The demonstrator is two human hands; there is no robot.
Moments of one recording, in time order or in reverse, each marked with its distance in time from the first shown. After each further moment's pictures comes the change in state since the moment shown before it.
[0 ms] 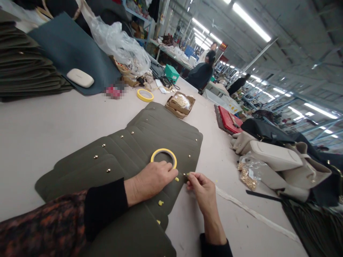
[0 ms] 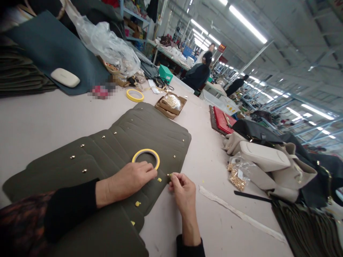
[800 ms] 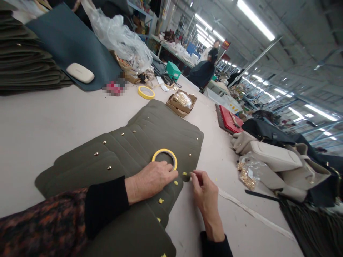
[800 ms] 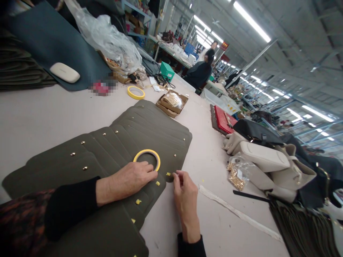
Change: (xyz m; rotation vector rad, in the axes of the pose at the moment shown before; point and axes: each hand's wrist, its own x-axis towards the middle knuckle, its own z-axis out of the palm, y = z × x) left_hand -0.003 -0.003 0.005 -0.036 -0.068 0.014; right_hand -0.004 0.001 -0.007 -0.689 0.118 -0.489
